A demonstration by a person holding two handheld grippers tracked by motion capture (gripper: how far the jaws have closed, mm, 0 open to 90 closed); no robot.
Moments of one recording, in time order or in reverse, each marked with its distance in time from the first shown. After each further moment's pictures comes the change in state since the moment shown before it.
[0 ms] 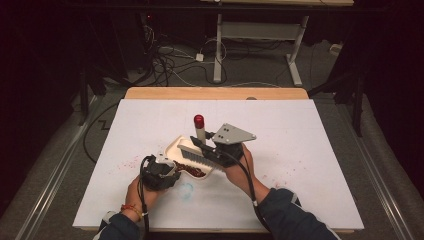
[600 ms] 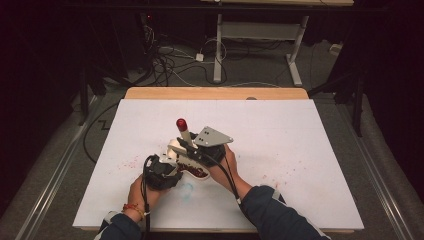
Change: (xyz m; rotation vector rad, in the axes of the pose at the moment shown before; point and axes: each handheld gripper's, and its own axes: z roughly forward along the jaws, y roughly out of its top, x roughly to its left) left arm -0.006 0.006 0.004 0.015 0.007 0.015; right arm 0.016 -0.016 0.050 0.008 -0.010 -0.049
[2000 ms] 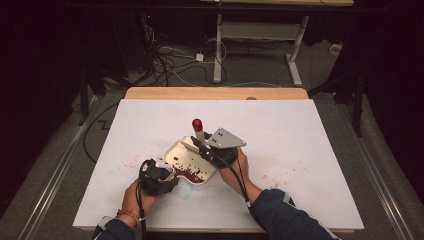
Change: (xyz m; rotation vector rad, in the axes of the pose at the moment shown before) left arm -0.004 -0.010 -0.011 0.046 0.001 0.007; right arm -0.011 -0.009 -0.025 0.019 -0.115 0.017
